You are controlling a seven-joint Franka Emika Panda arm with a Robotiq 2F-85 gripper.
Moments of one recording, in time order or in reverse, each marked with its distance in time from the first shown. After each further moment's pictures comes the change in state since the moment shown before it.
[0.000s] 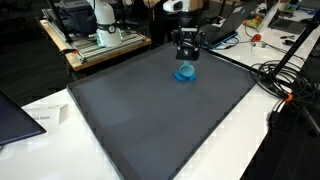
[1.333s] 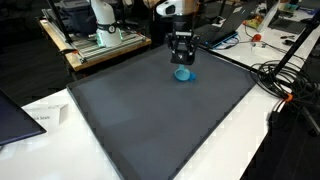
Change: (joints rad) arm -0.060 0.010 0.004 -0.001 0.000 0.000 -0.008
